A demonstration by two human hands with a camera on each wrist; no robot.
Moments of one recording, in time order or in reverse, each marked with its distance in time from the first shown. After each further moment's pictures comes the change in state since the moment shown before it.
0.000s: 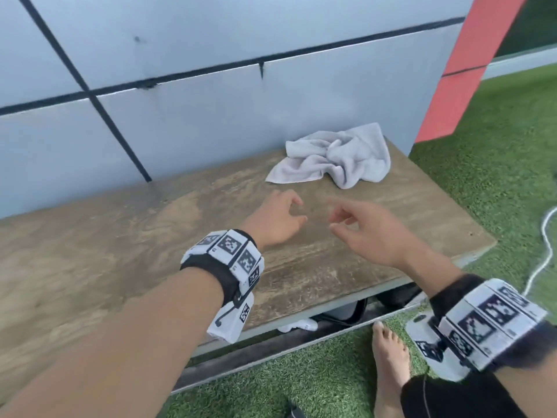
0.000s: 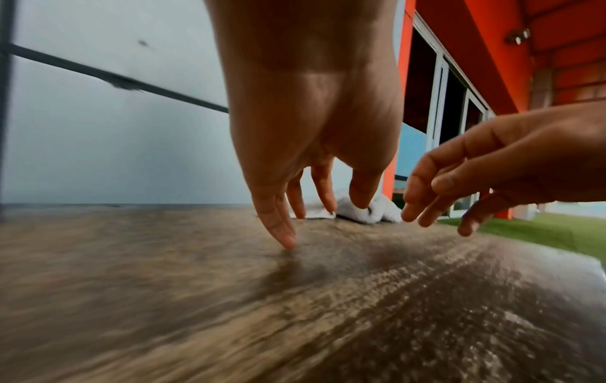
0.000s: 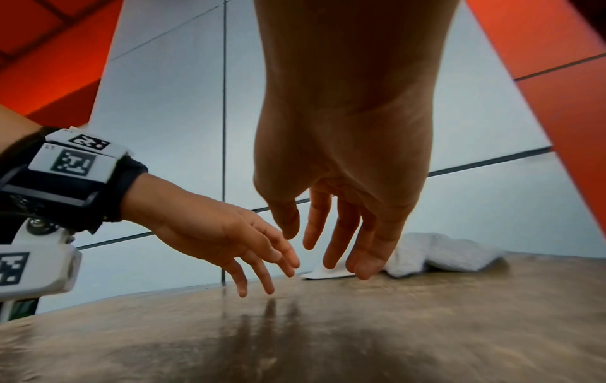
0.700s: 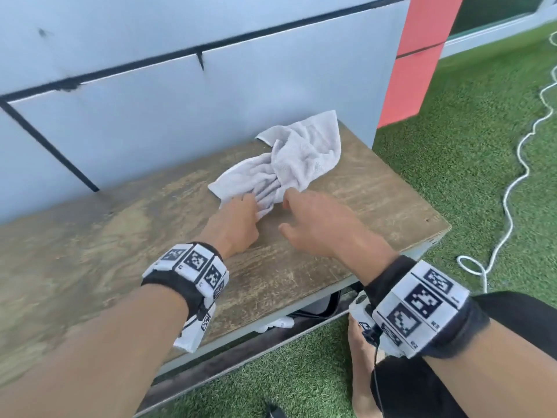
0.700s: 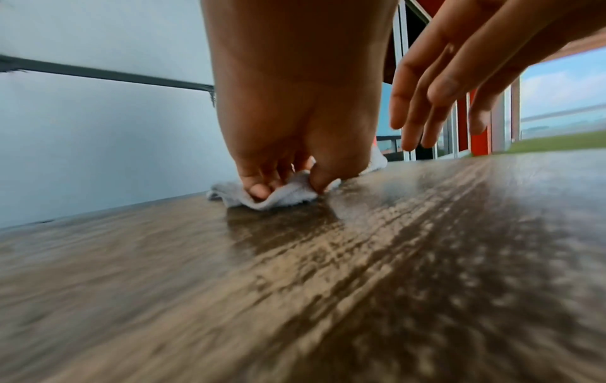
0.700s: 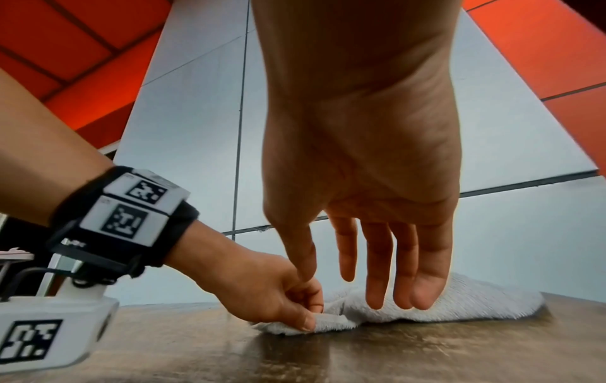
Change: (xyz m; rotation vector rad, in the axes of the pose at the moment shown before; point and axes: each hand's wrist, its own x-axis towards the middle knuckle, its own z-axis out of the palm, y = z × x) left_hand 0.033 0.006 0.034 0.431 0.062 0.049; right_hand 0.013 0.003 -0.006 -0.311 -0.078 0.033
